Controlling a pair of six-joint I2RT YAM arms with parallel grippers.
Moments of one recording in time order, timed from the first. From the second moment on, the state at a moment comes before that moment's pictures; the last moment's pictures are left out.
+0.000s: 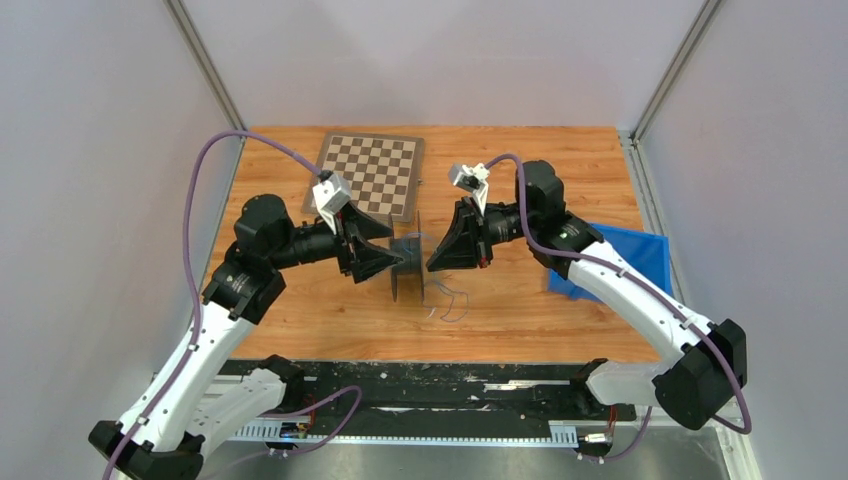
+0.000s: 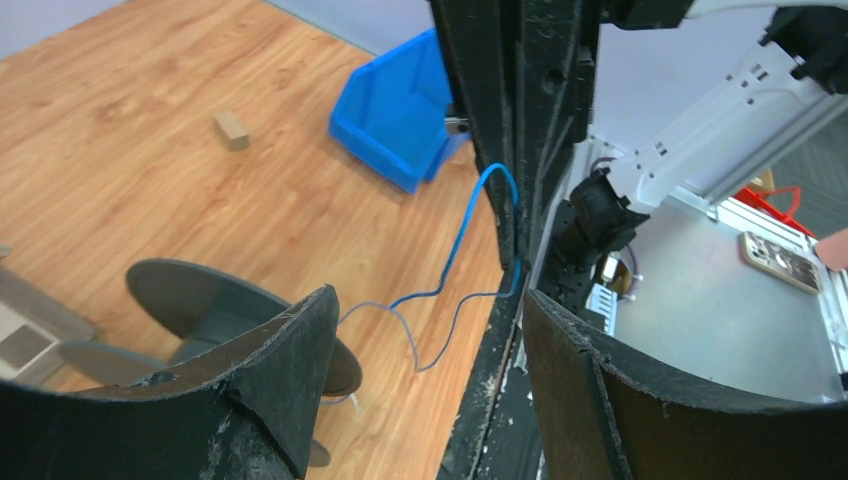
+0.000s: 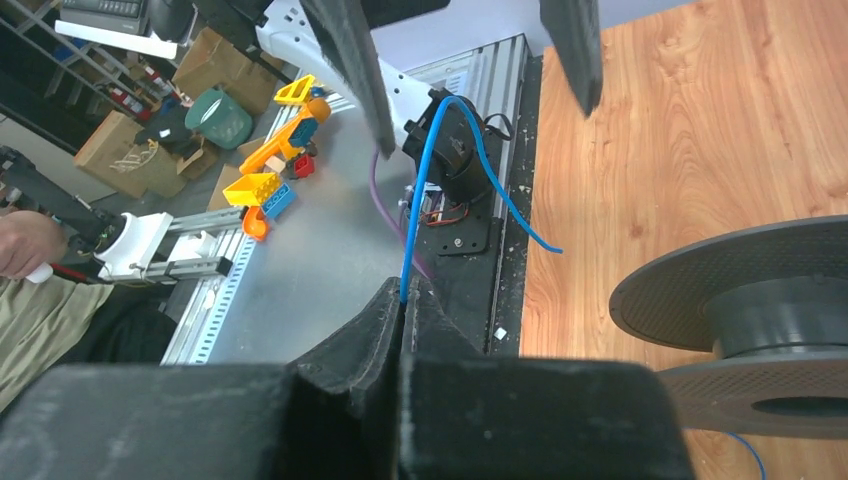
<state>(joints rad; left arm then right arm) -0.45 0.84 1.01 -0.27 0.78 -0.20 0.61 1.27 1.11 -0.02 -1.19 0.31</state>
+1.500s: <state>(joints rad) -0.52 0.77 0.79 -0.05 0.53 -0.54 0.91 1.12 0.79 0.23 -0.12 0.34</state>
